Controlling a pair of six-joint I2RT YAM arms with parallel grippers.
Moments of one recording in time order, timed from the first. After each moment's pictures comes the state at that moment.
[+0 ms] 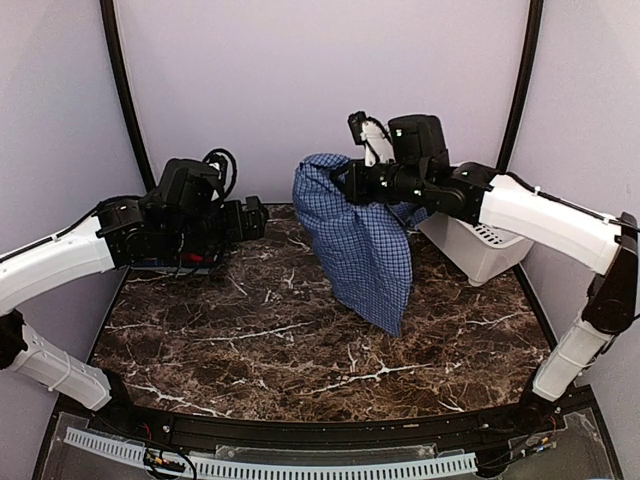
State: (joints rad) left arm -0.85 1.29 1.22 -0.47 -0.46 -0.58; right arm 0.84 1.60 1.58 -0.24 0.02 0.27
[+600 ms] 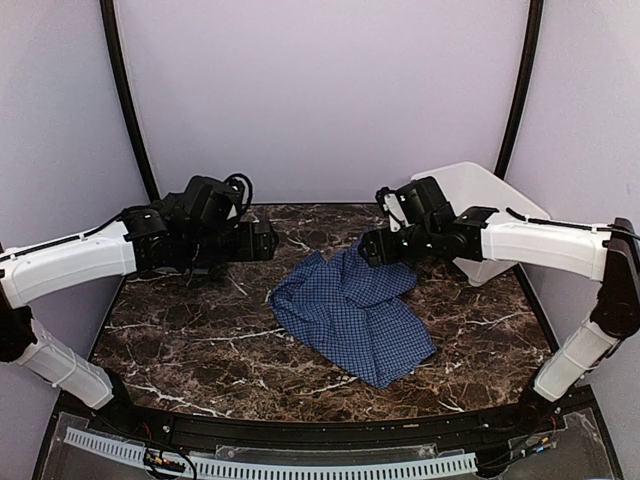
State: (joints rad) left arm -0.81 1.37 1.15 -0.45 -0.34 -0.59; right arm 0.77 1.57 1.20 -0.34 0.12 0.30
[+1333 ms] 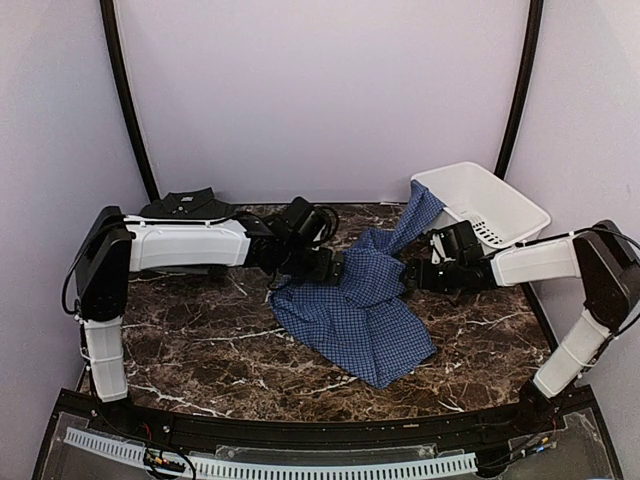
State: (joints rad) left arm -0.88 1.96 1.51 -0.39 -0.19 -0.46; right arm 0.46 1.59 0.78 -0.01 -0.07 0.46
